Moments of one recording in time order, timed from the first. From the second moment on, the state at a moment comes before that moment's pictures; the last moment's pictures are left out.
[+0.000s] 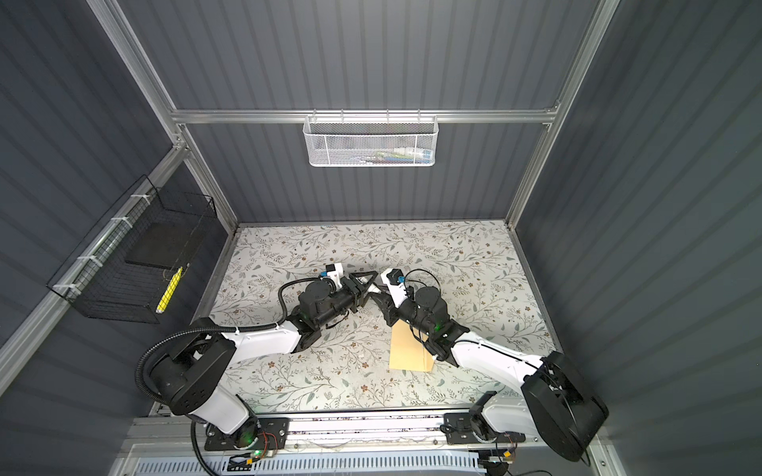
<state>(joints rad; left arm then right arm) -0.74 1.60 0.71 0.81 0.13 -1.50 0.68 1.26 0.54 0.55 -0.21 0.06</state>
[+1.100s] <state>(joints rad) -0.72 1.72 0.74 0.95 0.20 -1.50 0.72 1.27 0.56 0.46 -0.08 0.26</state>
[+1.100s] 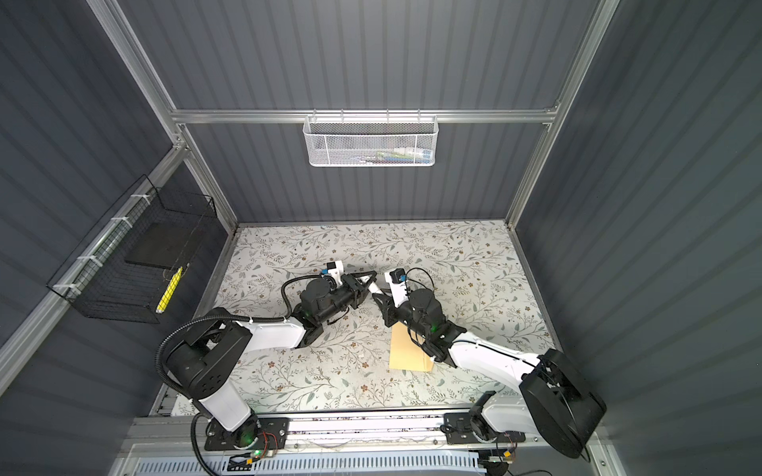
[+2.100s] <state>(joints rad) -0.69 1.73 0.72 1.15 0.14 -1.43 0.70 1.48 0.49 1.04 -0.16 1.32</state>
